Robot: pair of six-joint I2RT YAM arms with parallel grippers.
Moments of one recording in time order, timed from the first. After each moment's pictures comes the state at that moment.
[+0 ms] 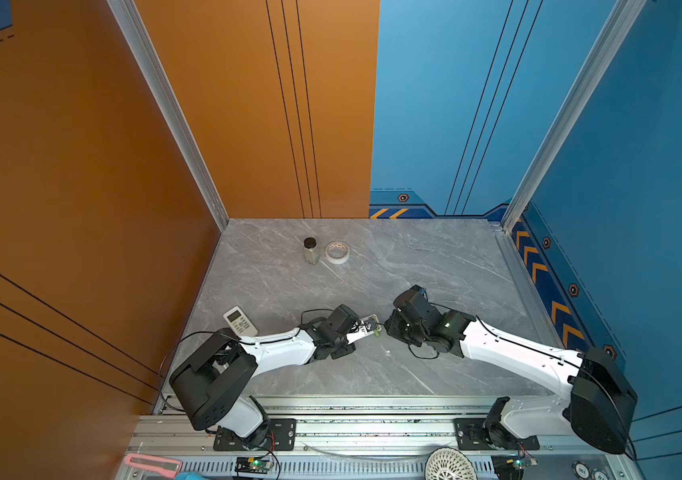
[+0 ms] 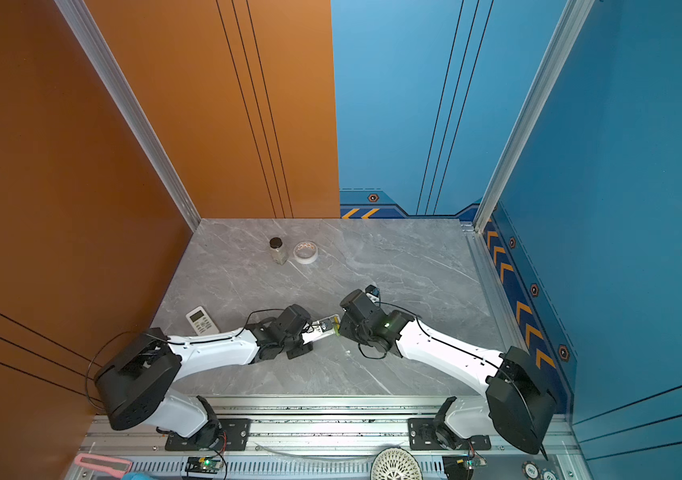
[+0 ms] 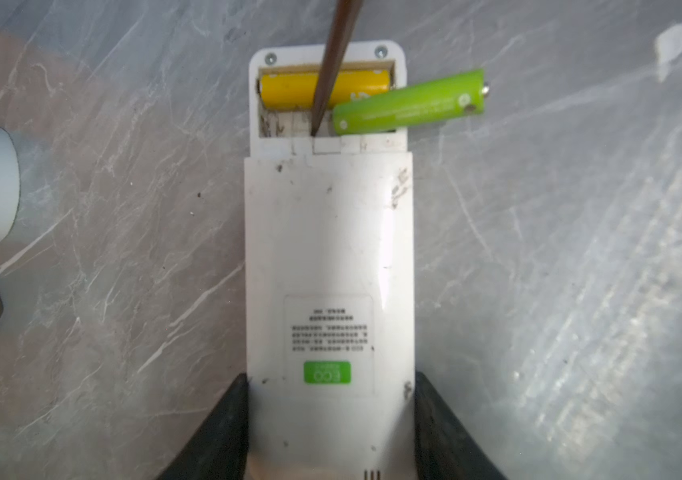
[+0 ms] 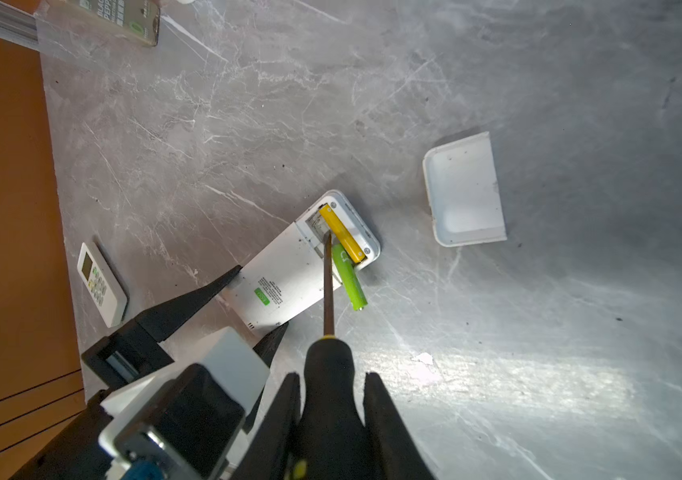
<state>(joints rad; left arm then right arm) -0.80 1.51 0.67 -0.14 -0.18 0.50 0.84 1.36 0.90 -0.46 0.07 1.11</state>
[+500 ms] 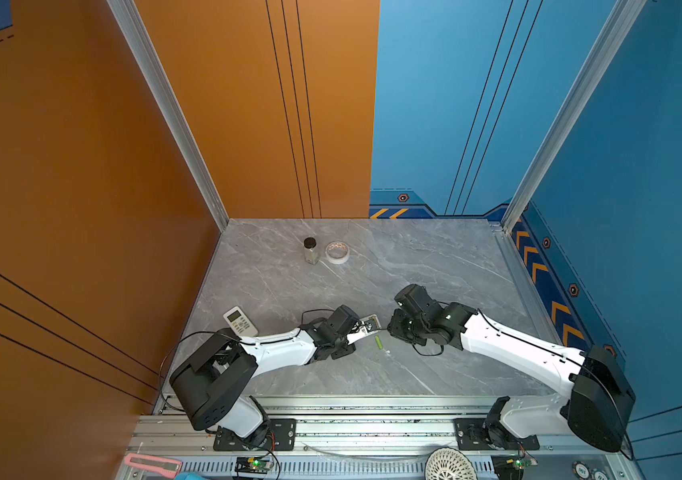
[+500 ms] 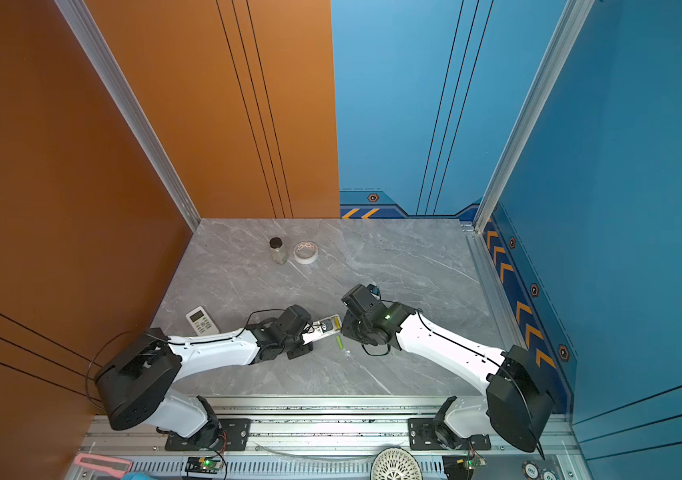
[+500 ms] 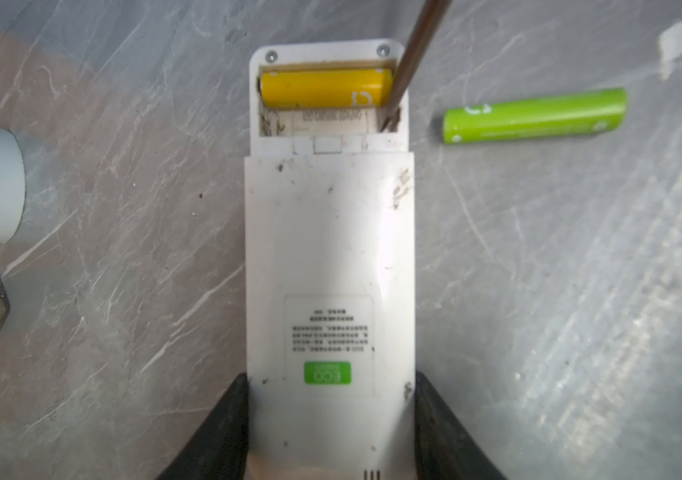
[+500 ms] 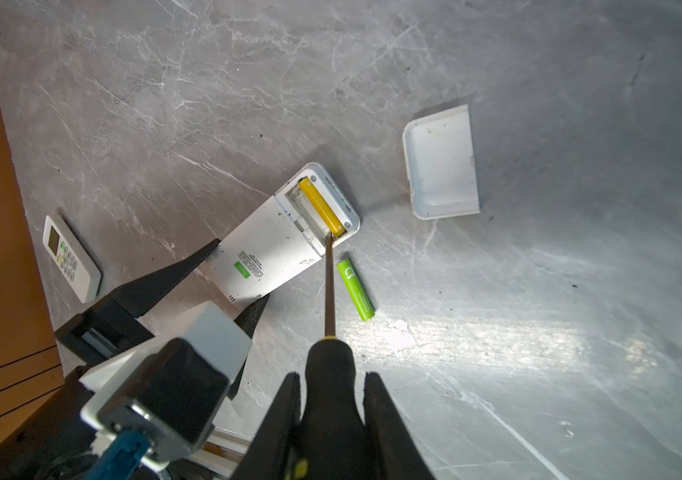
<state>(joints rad) -0.81 1.52 0.67 -0.14 -0.19 0.51 0.81 1.34 0.95 -0.60 0.00 1.06</state>
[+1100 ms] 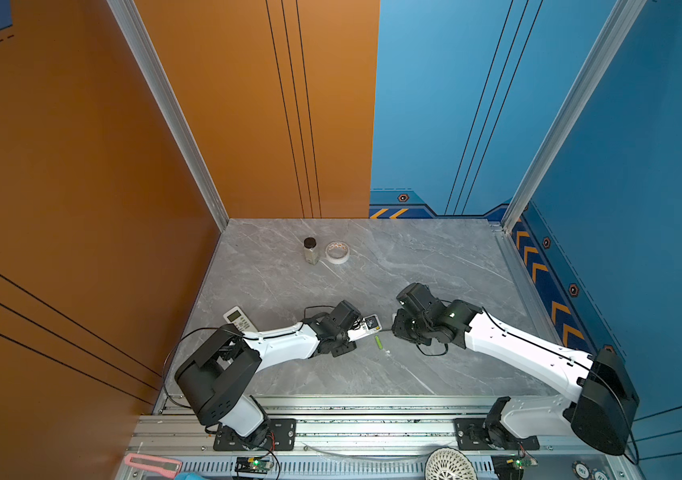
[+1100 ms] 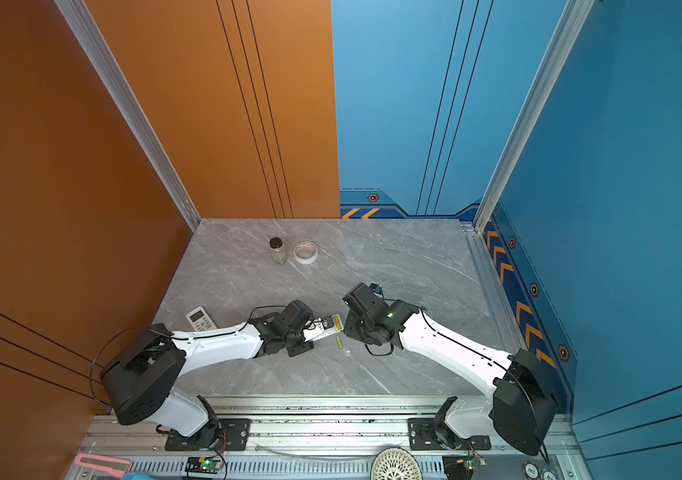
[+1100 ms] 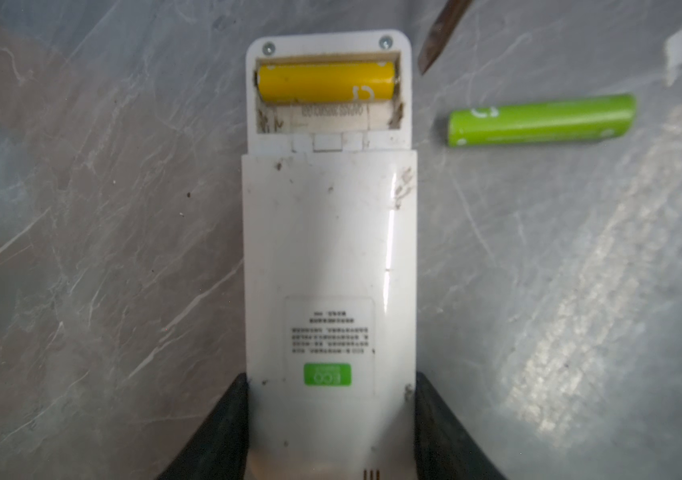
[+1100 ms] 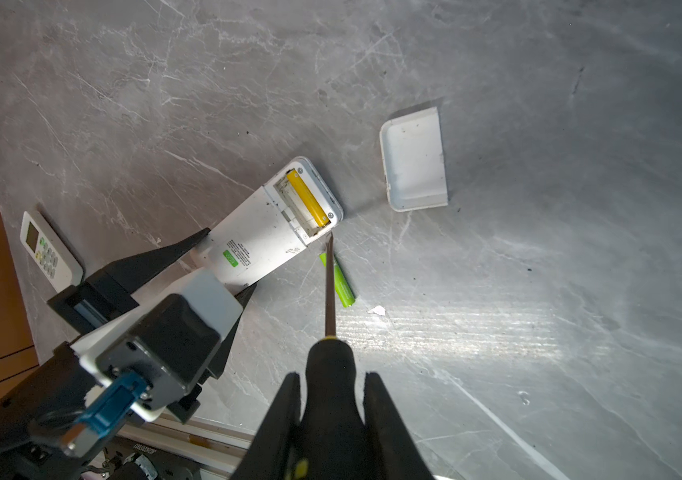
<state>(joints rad) -0.79 1.55 0.74 -0.22 -0.15 0.50 0.81 1.34 0.99 -0.70 0.02 1.04</state>
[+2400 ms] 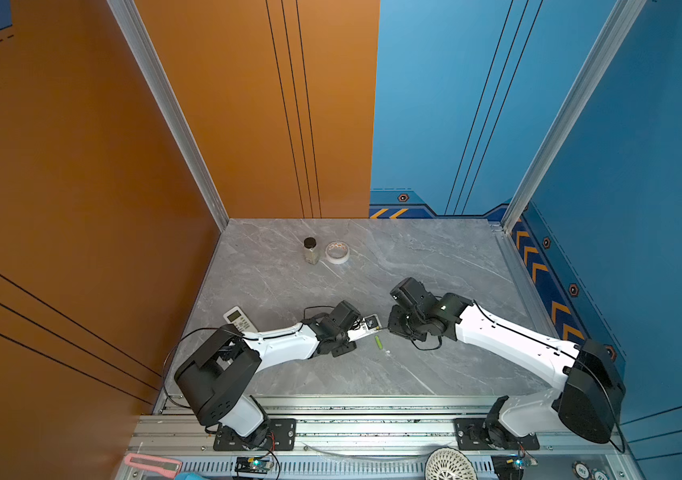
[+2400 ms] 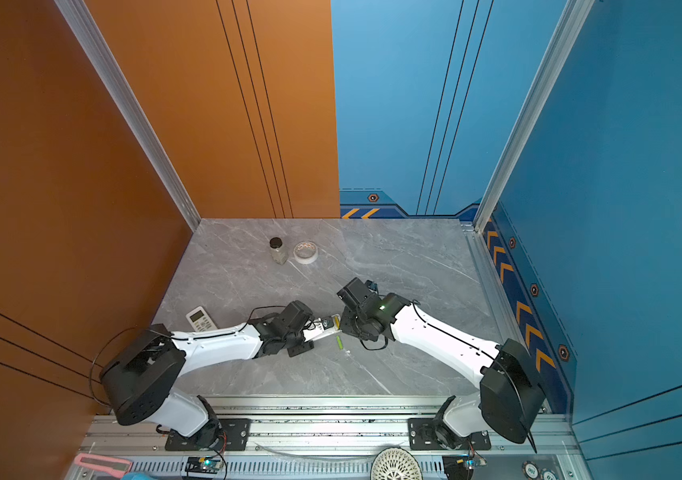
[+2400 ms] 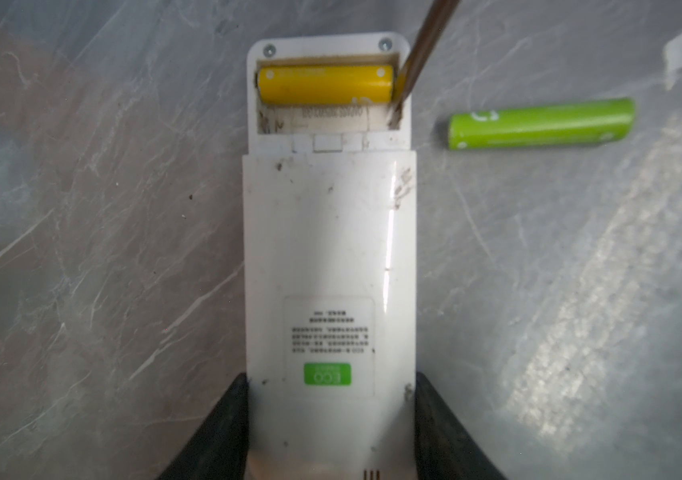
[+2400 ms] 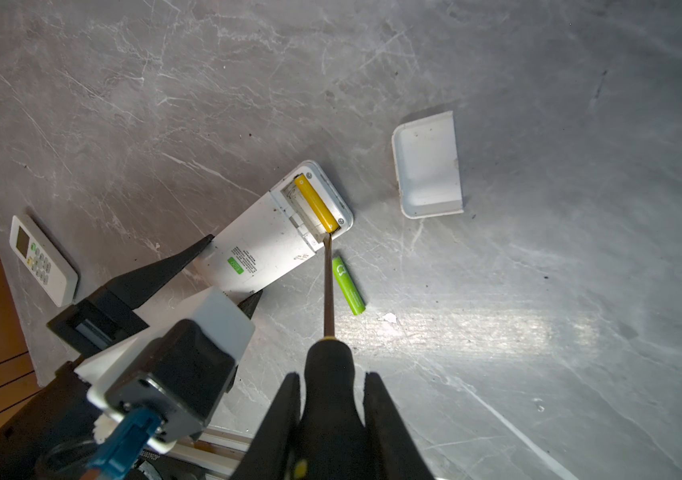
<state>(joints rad) -0.79 1.55 0.73 -0.21 -0.15 0.50 0.80 1.43 1.08 -0.74 0.01 1.04</state>
